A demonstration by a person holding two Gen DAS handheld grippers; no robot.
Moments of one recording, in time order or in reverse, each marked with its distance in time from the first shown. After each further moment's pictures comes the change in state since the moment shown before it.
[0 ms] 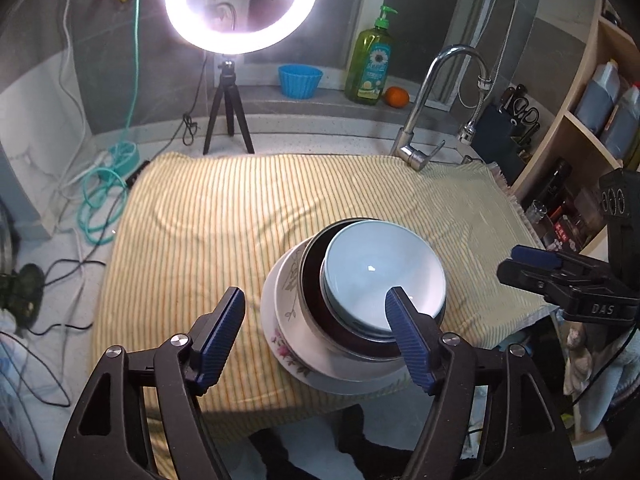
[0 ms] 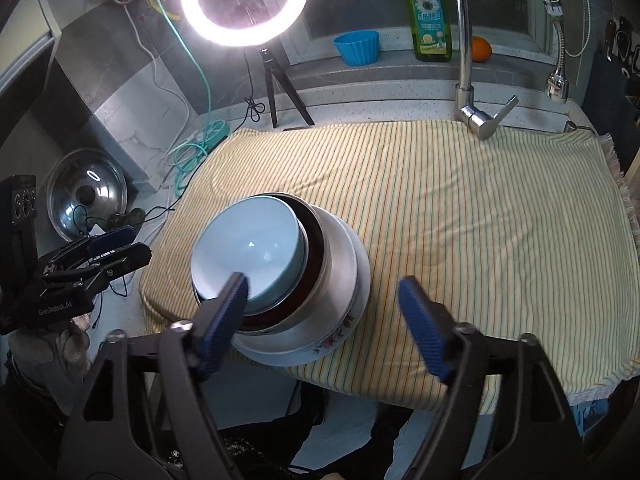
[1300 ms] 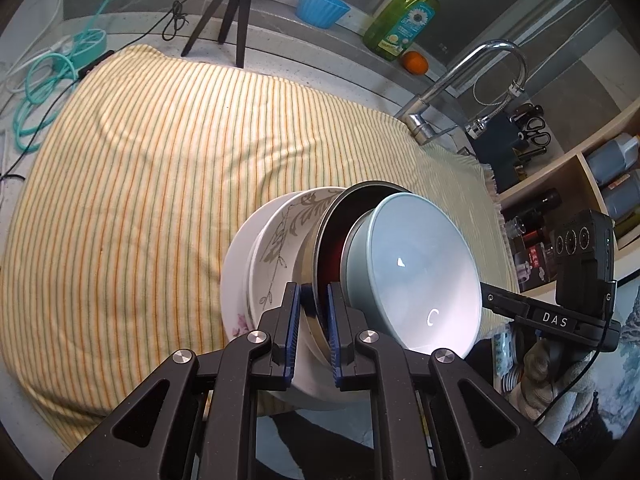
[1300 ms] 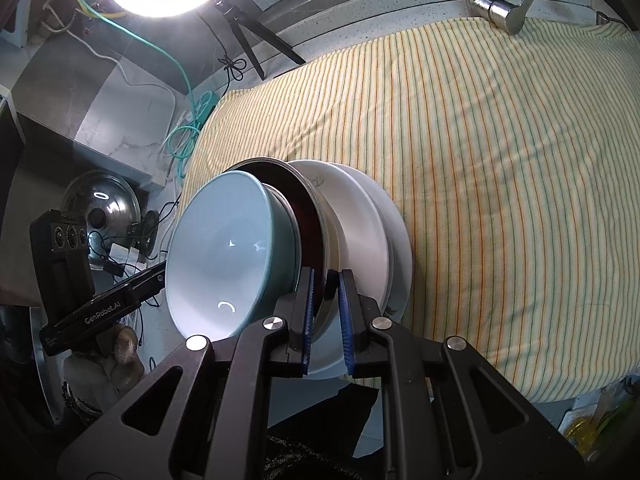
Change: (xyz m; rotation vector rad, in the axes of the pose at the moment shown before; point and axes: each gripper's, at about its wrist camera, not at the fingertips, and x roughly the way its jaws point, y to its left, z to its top) left arm 0.083 0.043 -0.002 -0.244 0.227 -0.238; right arm 0.093 -0.029 0.004 0.235 0.231 0.163
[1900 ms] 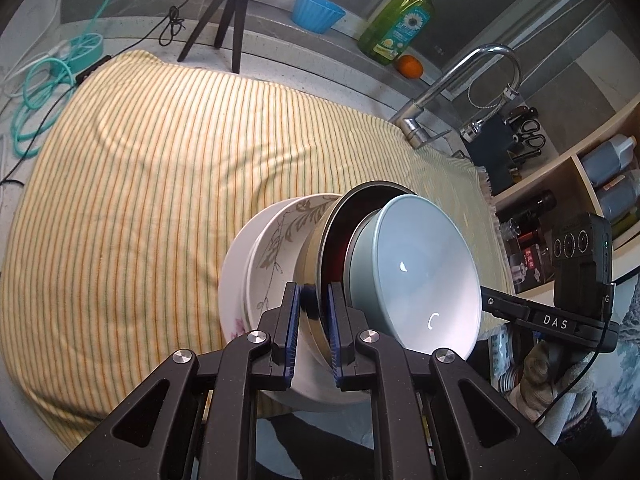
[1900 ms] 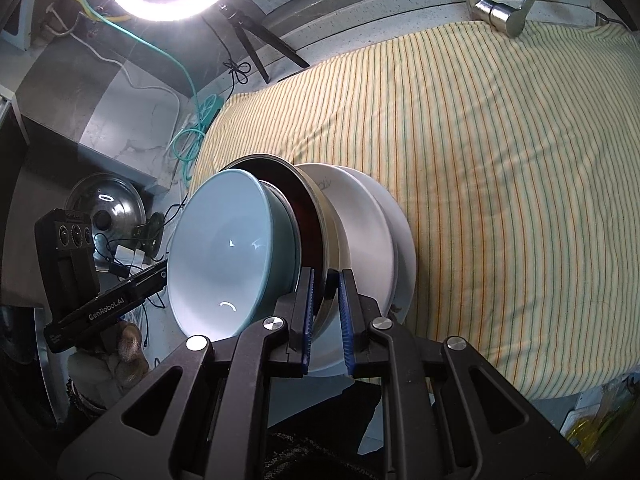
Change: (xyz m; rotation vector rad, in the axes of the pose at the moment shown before) left arm -0.003 -0.001 0.002 0.004 -0.008 -0.013; right arm -0.005 0.002 -0.001 0.008 -0.007 0.012
